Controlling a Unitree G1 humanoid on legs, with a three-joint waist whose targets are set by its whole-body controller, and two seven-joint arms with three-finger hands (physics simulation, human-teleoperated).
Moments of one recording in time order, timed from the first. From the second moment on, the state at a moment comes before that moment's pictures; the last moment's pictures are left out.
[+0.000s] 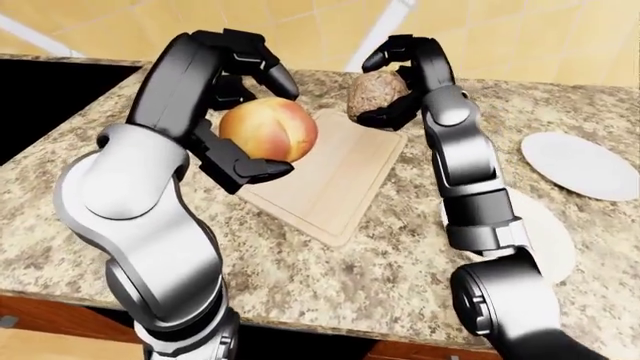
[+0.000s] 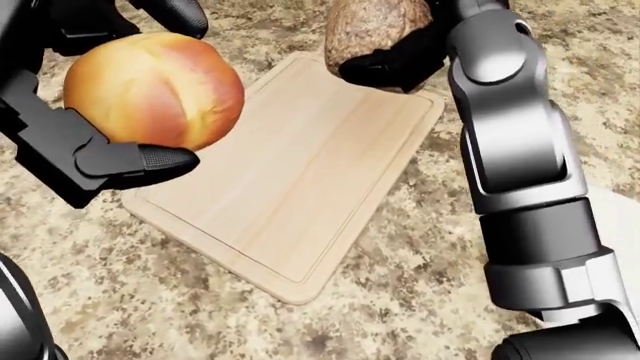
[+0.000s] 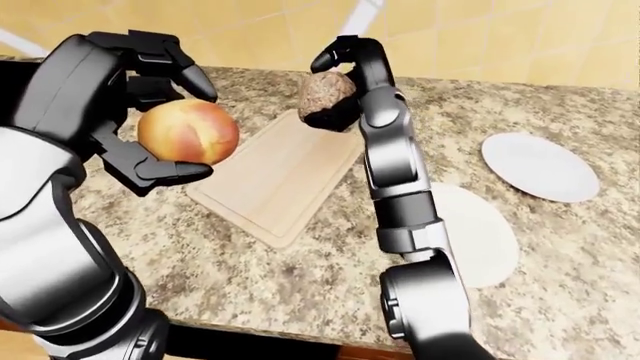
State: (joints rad) left arm -0.87 0.15 -0.02 -0.67 0.97 1.05 -0.93; right arm -1.07 -0.18 -0.04 0.39 -0.31 0.49 0.07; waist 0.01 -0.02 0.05
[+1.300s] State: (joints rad) left arm -0.88 0.14 -0.02 -0.65 0.95 1.04 -0.90; right arm -0.98 -0.13 -0.03 0.47 -0.41 0.48 0.14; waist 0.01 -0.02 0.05
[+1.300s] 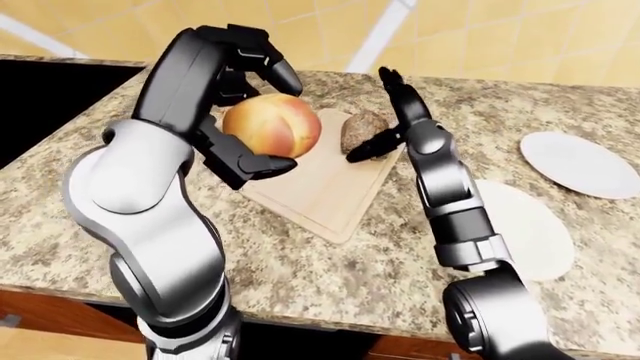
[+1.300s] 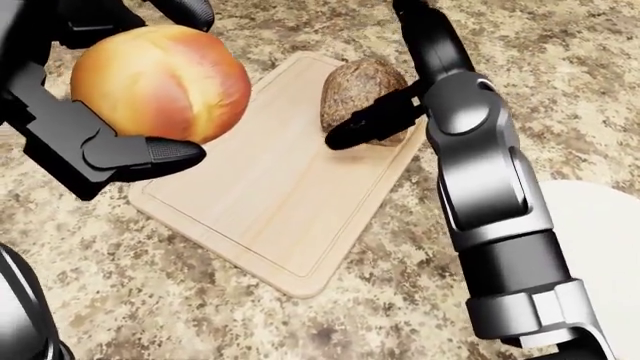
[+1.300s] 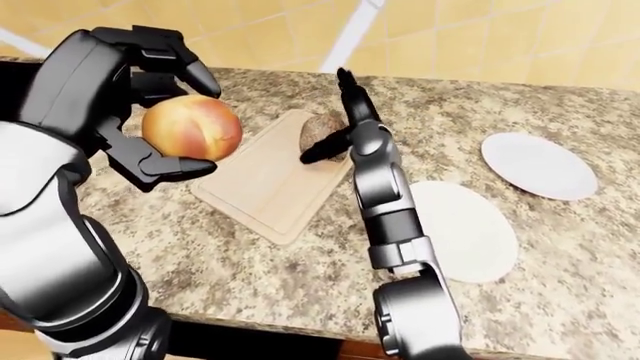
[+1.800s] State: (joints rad) left arm -0.93 0.09 0.00 0.14 0.58 0.65 -0.42; right arm -1.00 -0.17 -0.04 0.31 -0.35 0.59 0.12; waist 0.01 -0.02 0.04
